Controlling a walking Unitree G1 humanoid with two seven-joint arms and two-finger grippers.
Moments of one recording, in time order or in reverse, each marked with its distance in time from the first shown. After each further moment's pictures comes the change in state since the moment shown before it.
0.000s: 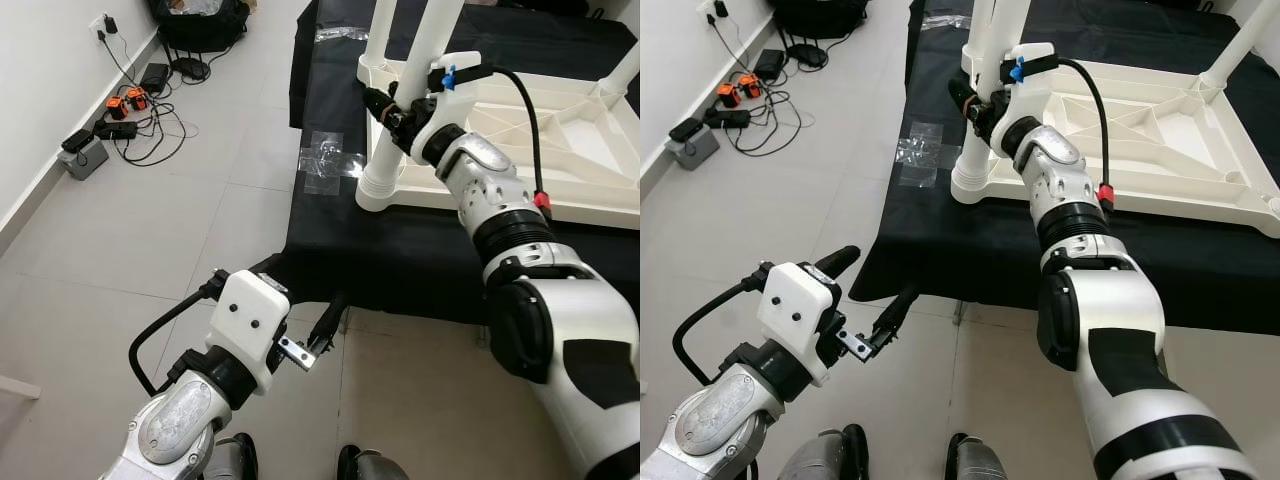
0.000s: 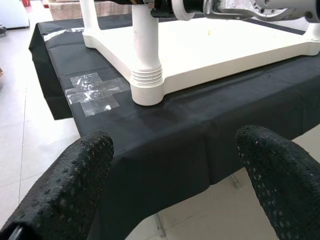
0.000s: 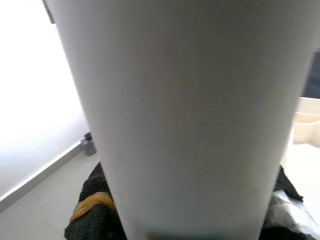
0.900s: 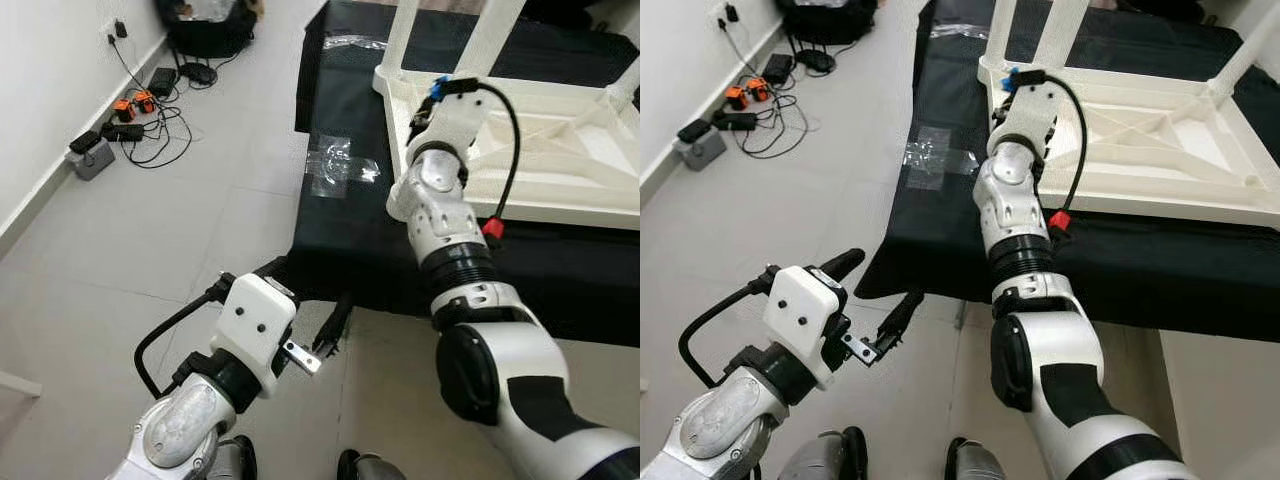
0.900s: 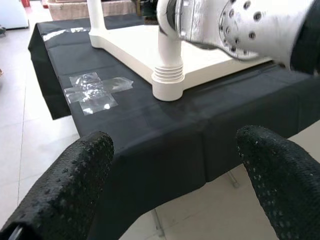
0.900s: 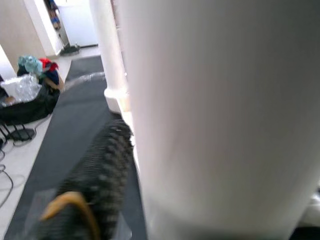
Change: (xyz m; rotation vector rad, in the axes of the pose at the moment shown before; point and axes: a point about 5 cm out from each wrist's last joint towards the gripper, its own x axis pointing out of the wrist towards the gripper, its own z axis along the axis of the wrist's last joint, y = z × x) left arm 0.000 -0.005 -0.001 -0.002 0.004 -0.010; right arm -0.009 0.025 -0.025 -0.018 -0.044 -0.754
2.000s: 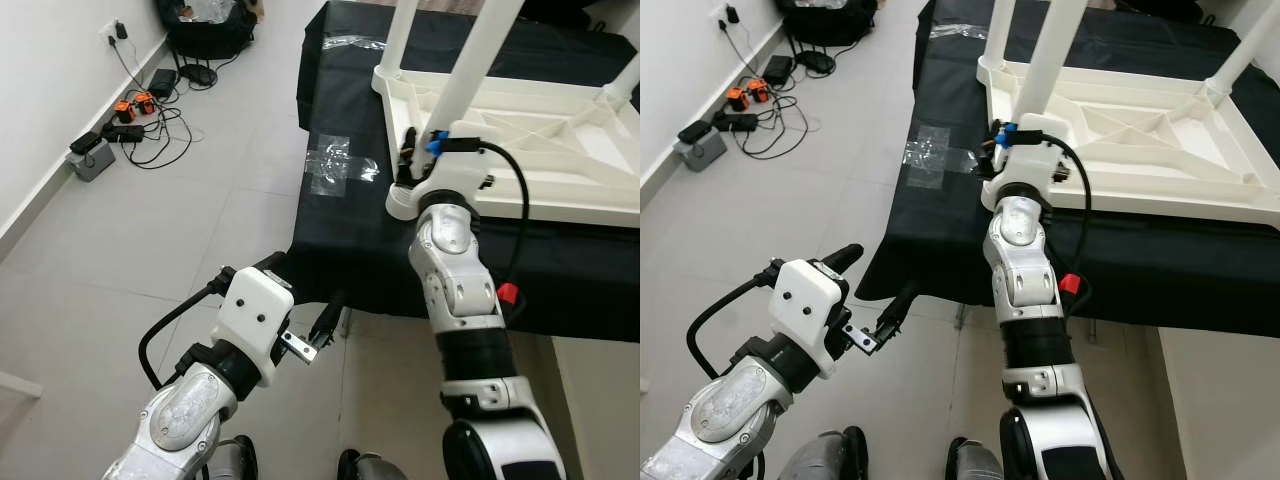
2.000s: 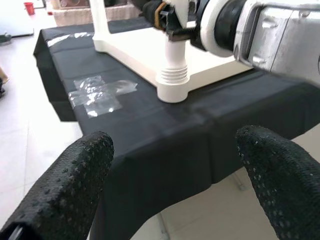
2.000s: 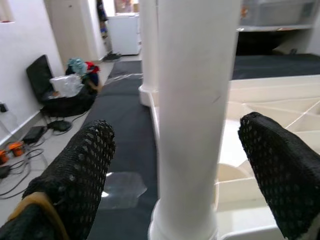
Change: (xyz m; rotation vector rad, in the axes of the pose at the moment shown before) left arm 0.009 0.006 -0.006 0.015 -0.013 0.005; right arm -0.053 -0.027 -0.010 -0.035 -0.044 0.194
